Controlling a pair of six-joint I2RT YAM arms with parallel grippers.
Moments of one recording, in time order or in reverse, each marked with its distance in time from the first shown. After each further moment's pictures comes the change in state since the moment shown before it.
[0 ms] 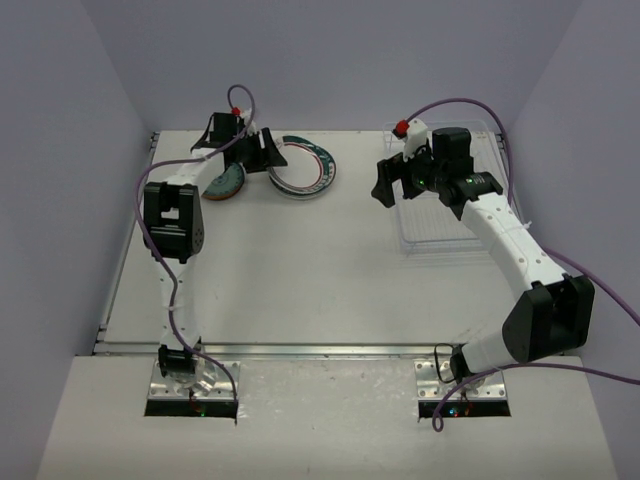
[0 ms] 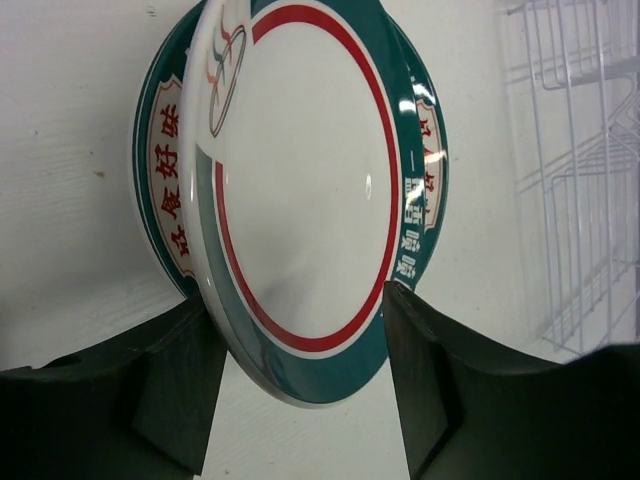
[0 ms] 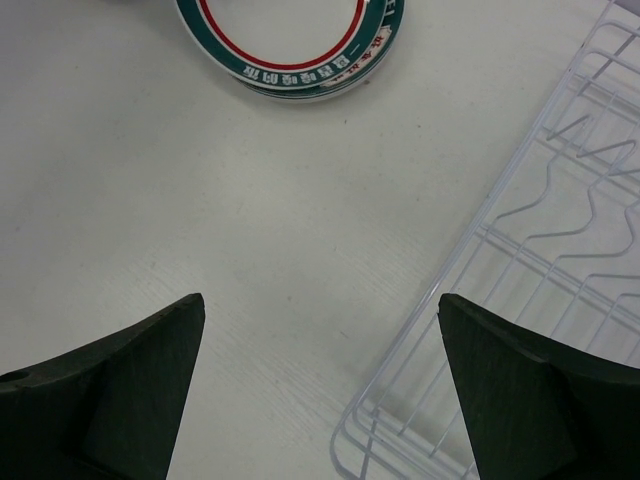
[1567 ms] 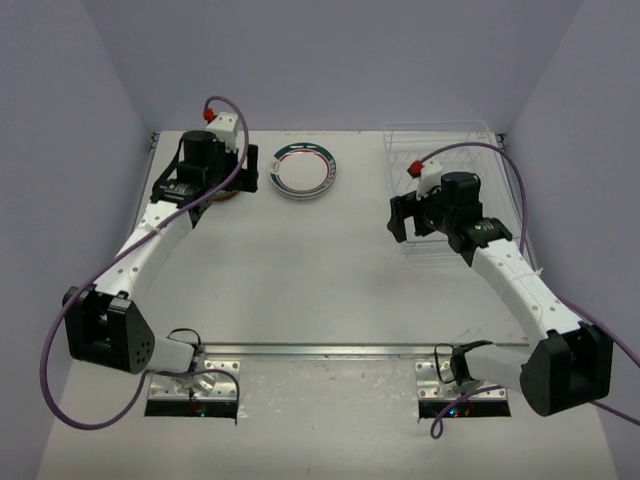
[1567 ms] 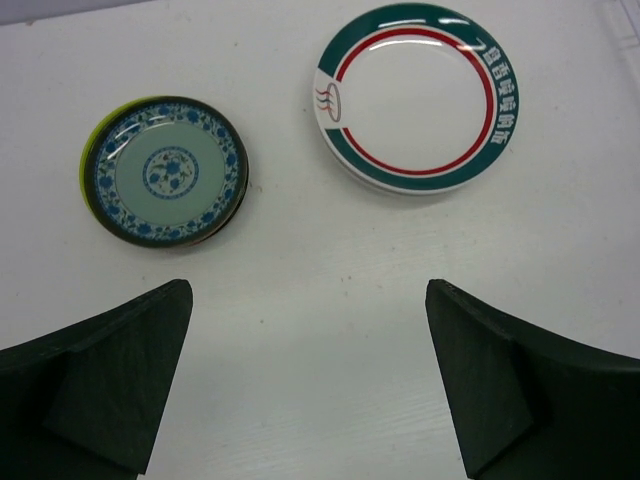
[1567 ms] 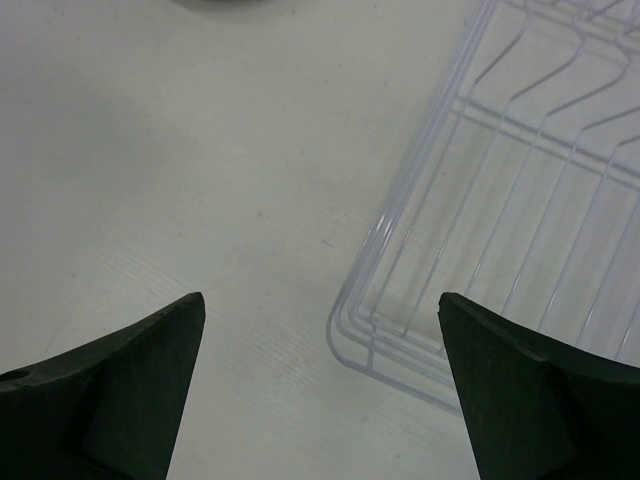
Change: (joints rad) left arm -0.119 -0.867 -0.605 -0.025 -0.600 0.333; right arm 0.000 -0.250 -0.338 0.074 0.150 0.053
